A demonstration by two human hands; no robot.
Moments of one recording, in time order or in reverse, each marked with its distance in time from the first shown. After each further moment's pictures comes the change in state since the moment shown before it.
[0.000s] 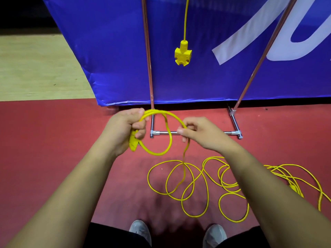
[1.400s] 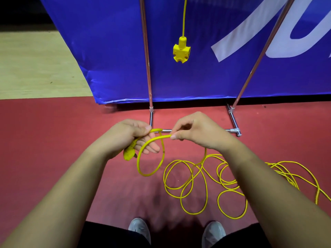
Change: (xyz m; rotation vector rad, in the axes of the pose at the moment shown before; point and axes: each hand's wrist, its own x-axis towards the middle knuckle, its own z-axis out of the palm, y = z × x) left_hand -0.010 -0.005 -0.001 0.326 -0.155 -0.226; right_hand -0.002 -0.028 0.002 -0.077 -0.066 -0.086
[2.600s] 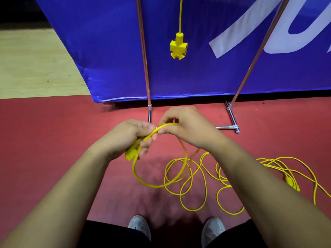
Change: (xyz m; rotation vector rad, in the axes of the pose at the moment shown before) left_hand 0.004 -0.003 0.009 0.064 -0.066 0.043; right_hand 0.010 -0.015 0.013 -0.274 0.124 -0.204
